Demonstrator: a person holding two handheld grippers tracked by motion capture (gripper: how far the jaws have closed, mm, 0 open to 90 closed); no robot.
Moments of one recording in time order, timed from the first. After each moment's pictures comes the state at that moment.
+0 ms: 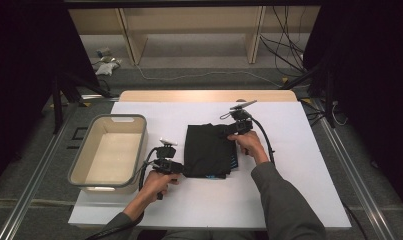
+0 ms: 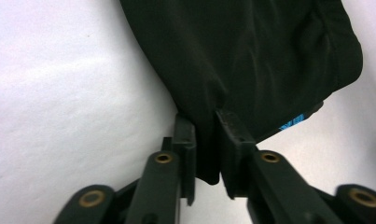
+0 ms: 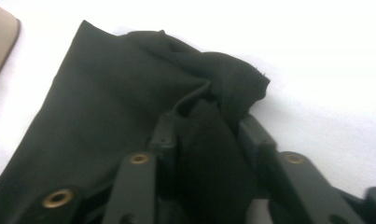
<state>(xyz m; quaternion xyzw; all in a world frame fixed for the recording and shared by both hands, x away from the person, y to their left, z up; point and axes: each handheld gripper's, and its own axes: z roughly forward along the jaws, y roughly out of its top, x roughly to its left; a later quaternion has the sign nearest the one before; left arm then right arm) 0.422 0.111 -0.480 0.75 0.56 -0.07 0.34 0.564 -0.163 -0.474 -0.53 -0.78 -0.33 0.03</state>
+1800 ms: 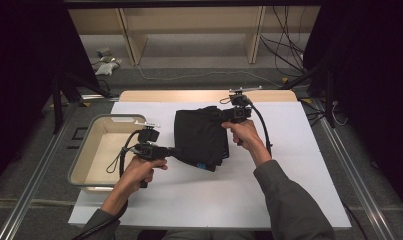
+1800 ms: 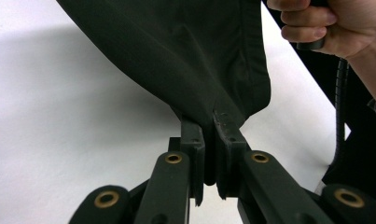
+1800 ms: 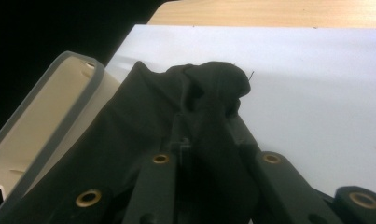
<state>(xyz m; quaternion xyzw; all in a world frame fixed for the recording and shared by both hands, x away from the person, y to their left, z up) 0.413 0.149 -0.394 0.74 0.50 -0.05 0.44 0.541 -0.143 -0.395 -0.50 -0.74 -0.45 0.02</state>
